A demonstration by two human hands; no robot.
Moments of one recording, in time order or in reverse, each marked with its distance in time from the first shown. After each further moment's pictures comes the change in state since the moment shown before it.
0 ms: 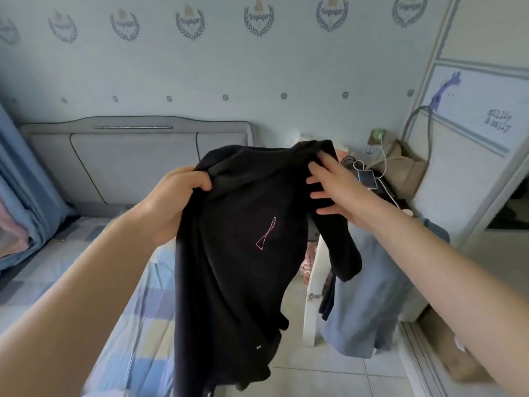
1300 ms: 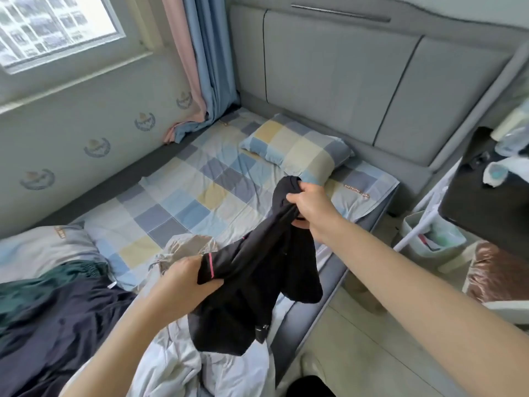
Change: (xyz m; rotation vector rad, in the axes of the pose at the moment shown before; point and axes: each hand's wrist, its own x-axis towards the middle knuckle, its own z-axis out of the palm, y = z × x) left_hand -0.170 -0.286 -0.319 0.923 0.350 -0.533; right_hand 0.063 0.049 0.506 0.091 -0.522 0.335
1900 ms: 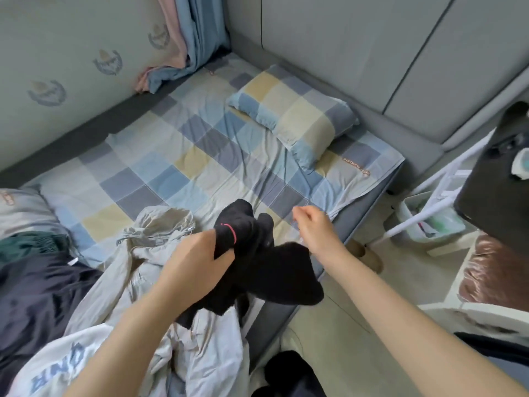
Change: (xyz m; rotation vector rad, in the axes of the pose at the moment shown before) left_hand 0.097 0.069 0.042 -0.168 0.044 -0.091; right_hand 0.098 0.109 -0.042 -0.391 0.034 -0.070
